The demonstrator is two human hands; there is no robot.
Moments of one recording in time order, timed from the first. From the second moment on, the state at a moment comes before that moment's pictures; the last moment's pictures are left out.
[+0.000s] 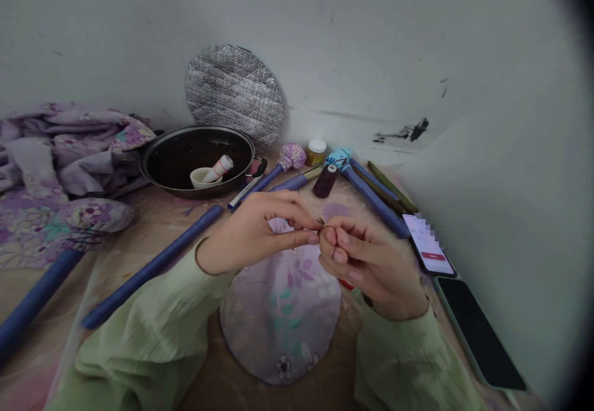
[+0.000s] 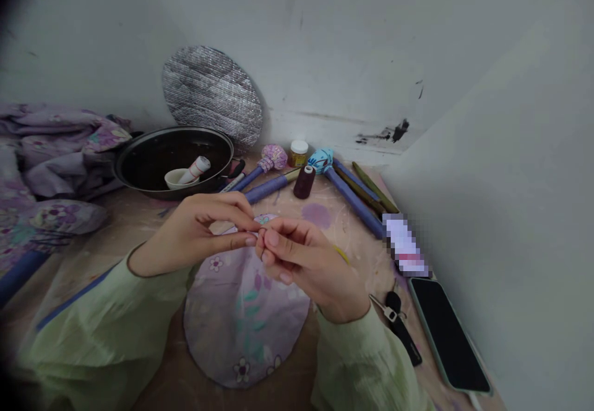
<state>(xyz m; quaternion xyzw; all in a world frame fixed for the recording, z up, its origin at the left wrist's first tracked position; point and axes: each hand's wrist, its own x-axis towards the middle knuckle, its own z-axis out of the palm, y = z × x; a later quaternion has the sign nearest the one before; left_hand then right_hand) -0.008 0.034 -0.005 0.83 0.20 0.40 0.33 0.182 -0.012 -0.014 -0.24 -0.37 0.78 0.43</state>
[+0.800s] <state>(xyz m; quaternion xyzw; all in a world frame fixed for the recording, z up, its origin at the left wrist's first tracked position) -0.033 0.041 0.005 0.78 0.33 0.46 0.28 0.190 -0.001 -0.021 -0.40 -0.44 0.46 0.66</state>
